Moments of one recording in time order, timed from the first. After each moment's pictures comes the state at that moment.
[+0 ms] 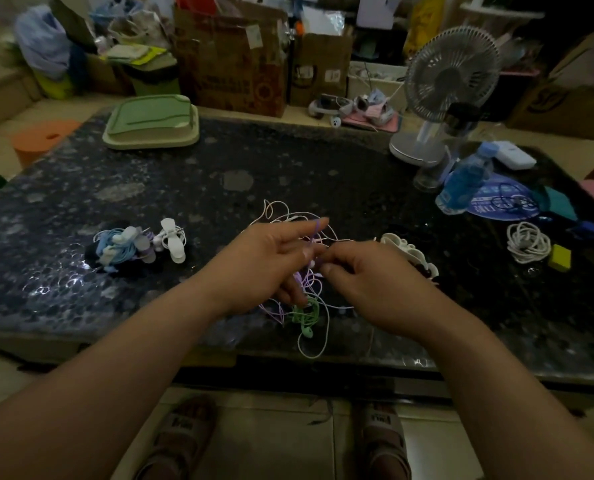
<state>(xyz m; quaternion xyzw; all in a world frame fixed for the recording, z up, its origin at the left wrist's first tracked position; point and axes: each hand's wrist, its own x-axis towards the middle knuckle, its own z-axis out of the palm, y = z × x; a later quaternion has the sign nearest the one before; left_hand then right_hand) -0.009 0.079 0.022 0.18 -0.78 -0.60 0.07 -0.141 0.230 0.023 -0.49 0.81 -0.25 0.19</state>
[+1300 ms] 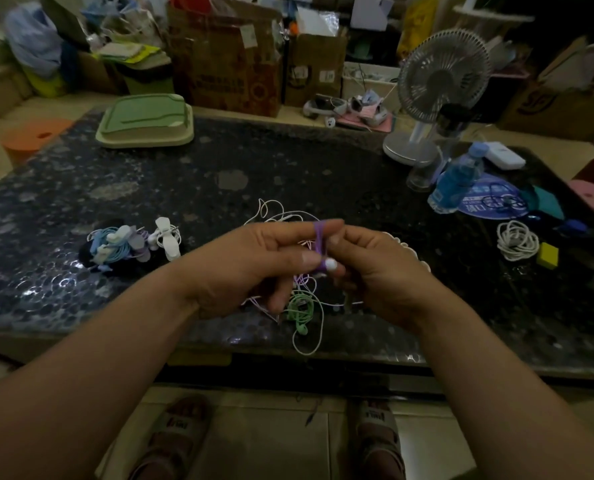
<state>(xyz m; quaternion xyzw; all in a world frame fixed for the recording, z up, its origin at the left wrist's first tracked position) 0.001 0.076 0.035 0.07 -0.70 -0.71 -0.01 -0.143 0.229 0.022 -0.28 0.61 -0.59 0.44</state>
